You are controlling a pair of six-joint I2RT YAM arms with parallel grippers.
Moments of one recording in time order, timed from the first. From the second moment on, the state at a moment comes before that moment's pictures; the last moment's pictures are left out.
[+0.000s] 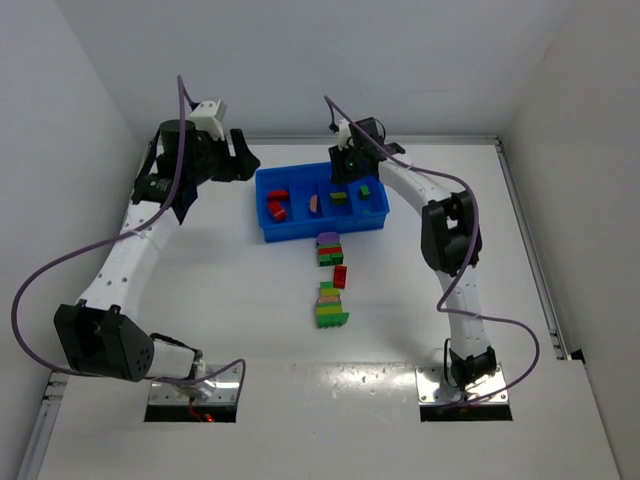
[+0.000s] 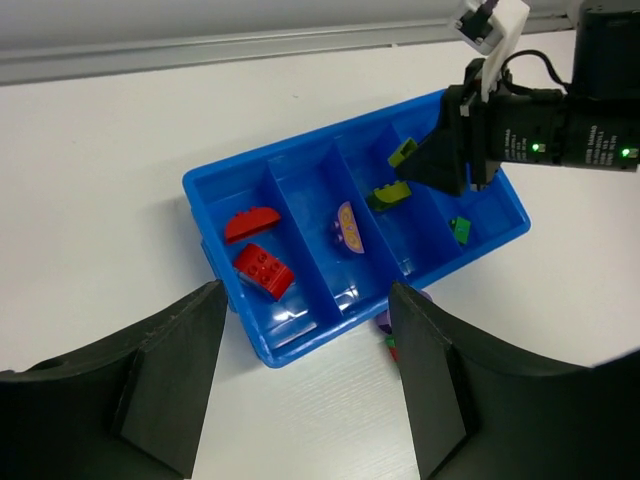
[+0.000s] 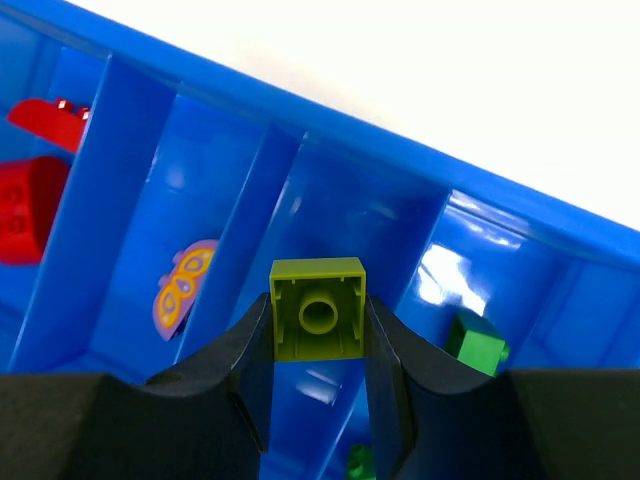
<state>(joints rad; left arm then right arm) -0.16 1.35 1.35 -0.35 0.24 -0.19 0.39 2.31 1.96 -0.42 -0.20 -0.01</state>
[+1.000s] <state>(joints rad) -0.20 1.31 1.19 -0.46 0.57 0.05 0.38 1.88 1.66 -0.45 -0.19 -0.06</state>
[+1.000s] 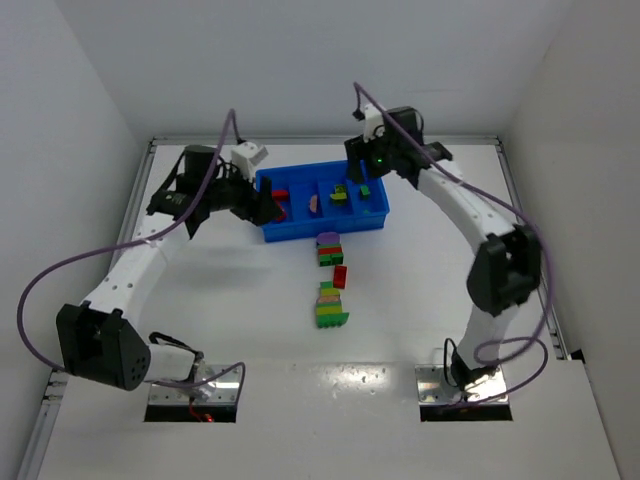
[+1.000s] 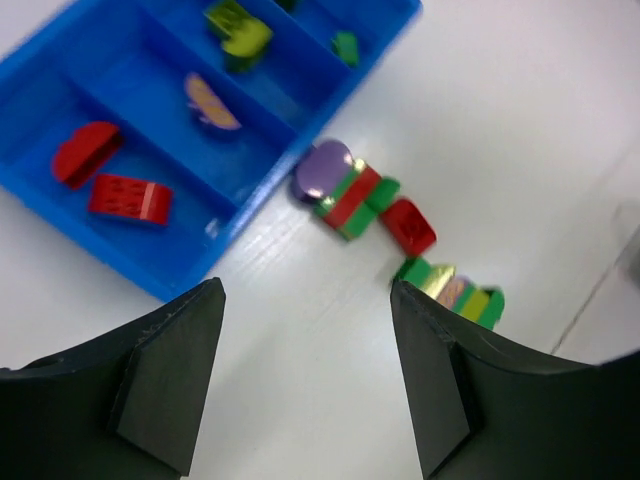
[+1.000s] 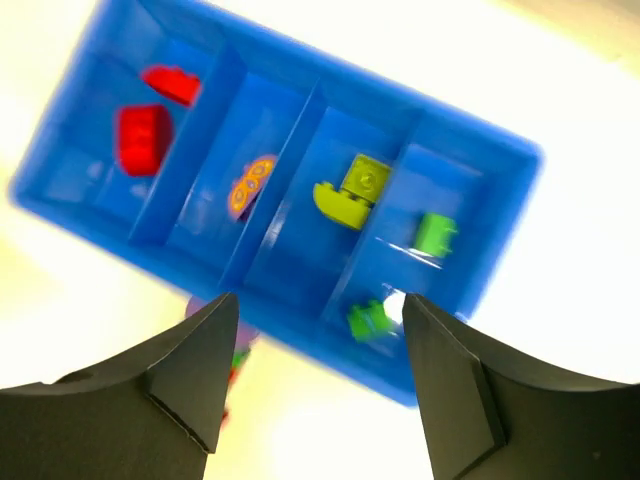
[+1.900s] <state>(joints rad) -0.23 1.38 1.17 -0.61 0.62 0.25 0.47 1.57 1.08 -0.77 -0.48 -1.38</state>
